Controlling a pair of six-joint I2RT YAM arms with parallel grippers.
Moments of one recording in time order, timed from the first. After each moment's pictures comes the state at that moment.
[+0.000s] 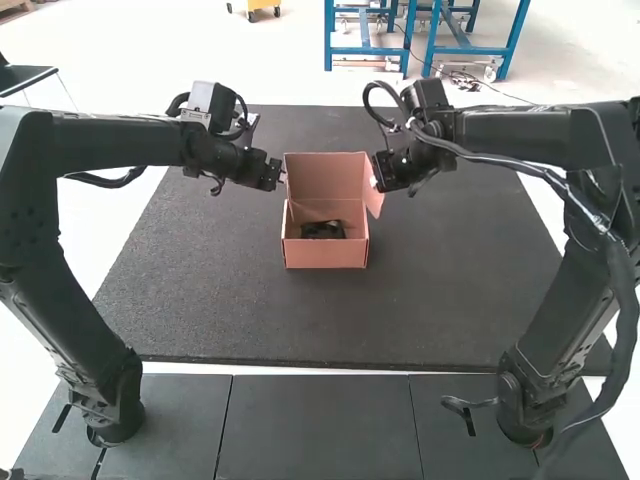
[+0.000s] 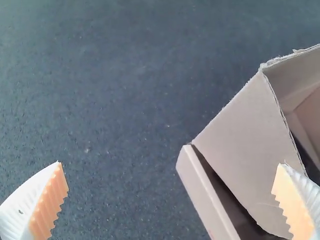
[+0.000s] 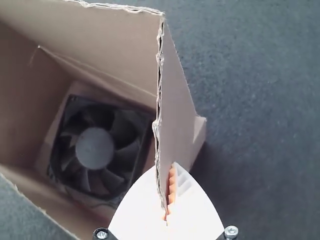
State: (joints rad) left arm -0.31 1.57 1.12 -0.27 0.11 0.02; right arm 0.43 1.64 1.21 -0.43 -0.21 -0.03
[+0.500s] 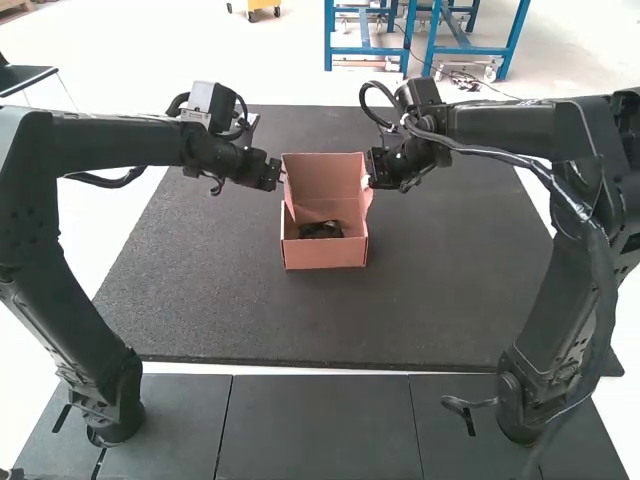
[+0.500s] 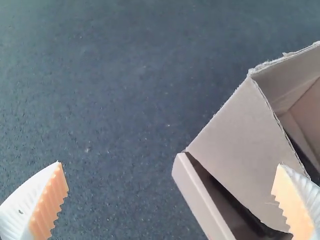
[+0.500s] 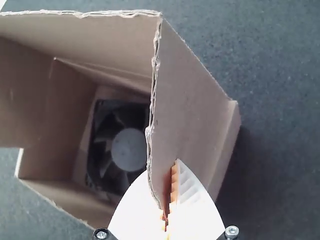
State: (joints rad) left arm -0.31 1.57 1.12 -0.27 0.11 0.02; right arm 0.43 1.71 1.28 -0.49 -0.30 0.13
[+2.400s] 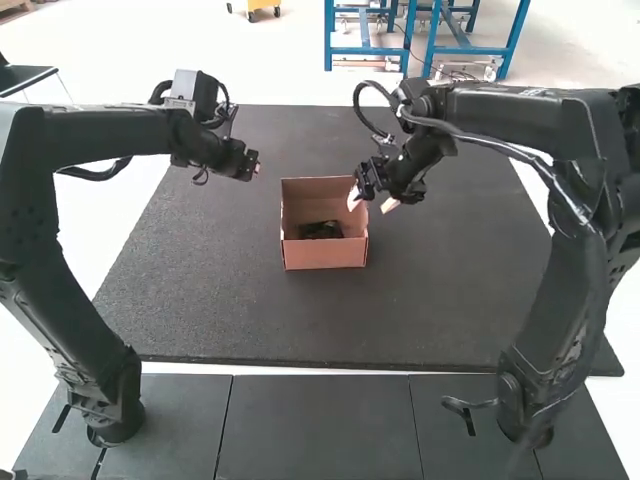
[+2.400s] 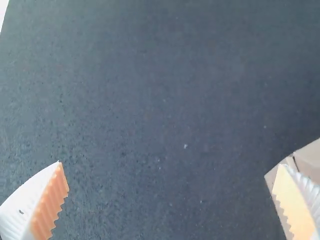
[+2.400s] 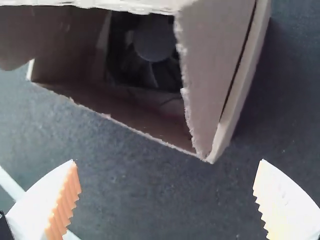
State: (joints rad) left arm -0.24 1.57 1.19 -0.32 -0.06 0.10; right arm 0.45 1.68 1.39 -0.88 -0.34 0.07
